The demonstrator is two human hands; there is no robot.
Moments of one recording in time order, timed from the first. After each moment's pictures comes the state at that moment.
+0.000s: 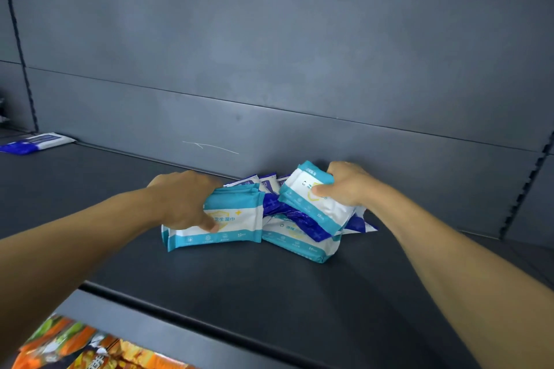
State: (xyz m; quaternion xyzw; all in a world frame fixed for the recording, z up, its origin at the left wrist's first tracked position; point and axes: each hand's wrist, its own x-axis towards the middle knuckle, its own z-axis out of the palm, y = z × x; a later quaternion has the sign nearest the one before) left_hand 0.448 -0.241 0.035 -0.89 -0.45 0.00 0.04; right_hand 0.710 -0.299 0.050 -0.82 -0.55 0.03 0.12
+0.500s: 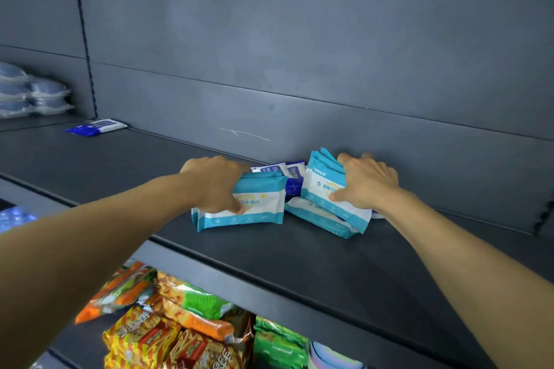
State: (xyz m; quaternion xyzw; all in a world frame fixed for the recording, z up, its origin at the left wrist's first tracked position) left_hand 0.424 -0.275 0.031 -0.87 -0.48 -0.02 0.07; right_hand 0.659 -0.334 0.041 -0.81 -0.57 -0.12 0.04
